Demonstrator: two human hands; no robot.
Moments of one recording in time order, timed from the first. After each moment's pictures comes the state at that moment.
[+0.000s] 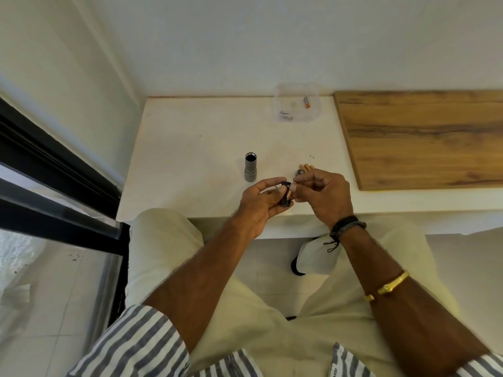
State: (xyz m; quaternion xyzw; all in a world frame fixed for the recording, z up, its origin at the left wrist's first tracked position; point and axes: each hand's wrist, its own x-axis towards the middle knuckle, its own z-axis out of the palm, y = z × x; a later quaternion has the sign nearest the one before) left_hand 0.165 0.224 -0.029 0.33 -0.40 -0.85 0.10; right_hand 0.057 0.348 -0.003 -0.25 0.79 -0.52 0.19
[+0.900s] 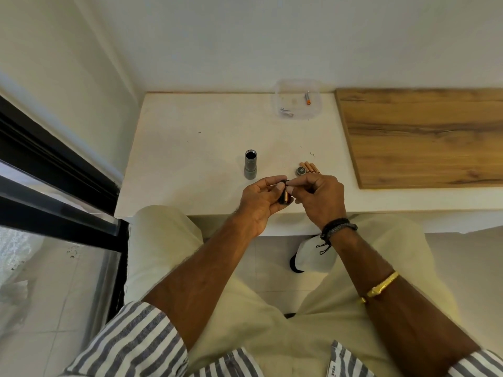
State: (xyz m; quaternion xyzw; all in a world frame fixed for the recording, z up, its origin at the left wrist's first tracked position) left_hand 0.162 0.226 -0.032 0.34 -0.39 -0.85 0.11; right_hand 0.069 0.342 -0.007 -0.27 0.83 -0.47 0.14
